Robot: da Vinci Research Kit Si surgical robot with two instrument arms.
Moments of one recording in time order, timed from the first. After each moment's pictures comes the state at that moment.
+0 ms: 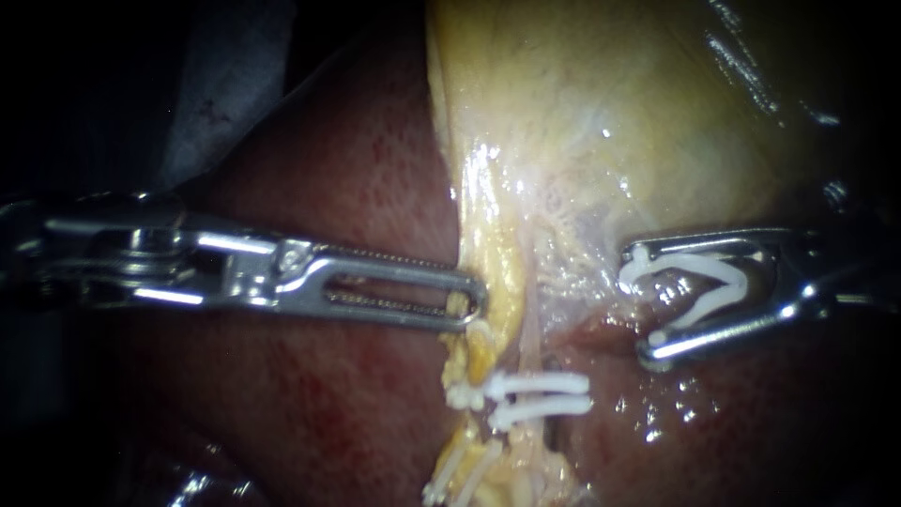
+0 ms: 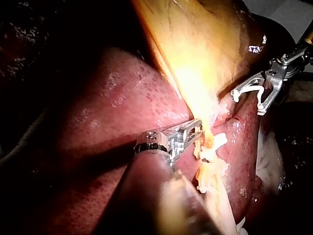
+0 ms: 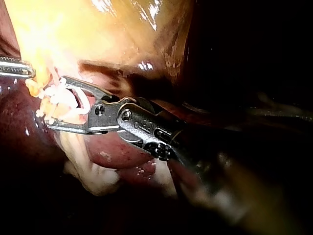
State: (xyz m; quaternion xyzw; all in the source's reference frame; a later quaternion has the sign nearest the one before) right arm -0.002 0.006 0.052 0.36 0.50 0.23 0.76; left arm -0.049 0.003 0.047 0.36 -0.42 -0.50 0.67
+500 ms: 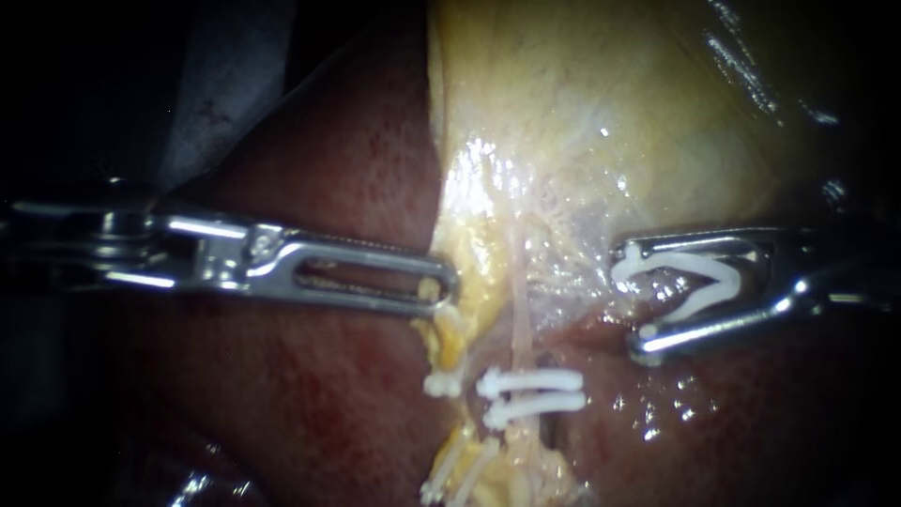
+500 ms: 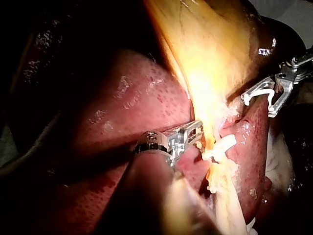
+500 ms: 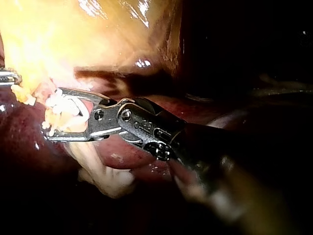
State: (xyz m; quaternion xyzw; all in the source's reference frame) right arm -0.001 0.006 0.052 0.39 0.48 0.26 0.74; left arm -0.044 0.005 0.047 0.36 -0.42 -0.51 0.66
